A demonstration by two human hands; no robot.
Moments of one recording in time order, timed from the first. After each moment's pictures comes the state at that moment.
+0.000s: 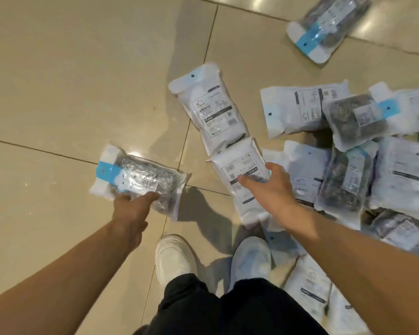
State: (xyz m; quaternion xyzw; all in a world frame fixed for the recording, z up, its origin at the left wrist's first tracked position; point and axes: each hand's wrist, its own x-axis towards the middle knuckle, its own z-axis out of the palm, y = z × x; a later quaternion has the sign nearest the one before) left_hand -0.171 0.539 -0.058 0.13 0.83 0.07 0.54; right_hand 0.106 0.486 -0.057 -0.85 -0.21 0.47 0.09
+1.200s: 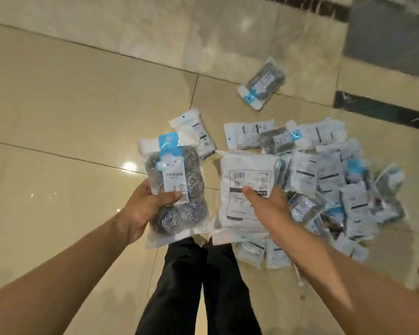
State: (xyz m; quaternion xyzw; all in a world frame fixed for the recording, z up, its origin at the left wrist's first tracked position) left_hand -0.135 0.525 0.317 0.28 0.61 0.07 0.74; right_hand 0.123 0.426 0.324 -0.86 -0.07 0.48 0.18
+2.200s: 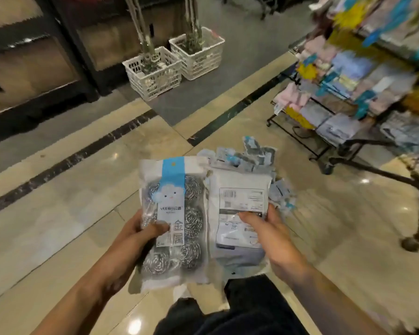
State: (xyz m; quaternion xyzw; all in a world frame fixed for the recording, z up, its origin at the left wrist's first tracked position) left_hand -0.061 0.553 0.694 0.58 0.27 -0.15 0.75; right_hand 0.019 0.281 0.696 -0.71 0.17 0.23 0.64
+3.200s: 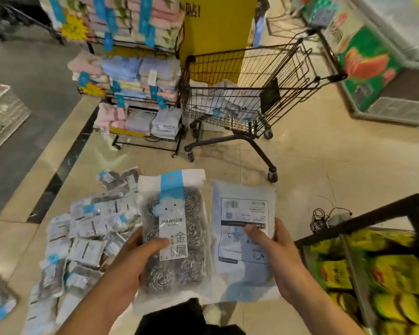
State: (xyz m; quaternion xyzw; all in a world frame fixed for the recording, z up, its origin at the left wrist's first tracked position) left_hand 0.107 0.015 0.710 0.61 0.16 -0.37 0.68; right_hand -0.012 -0.234 0.718 -0.57 0.41 -0.03 0.71
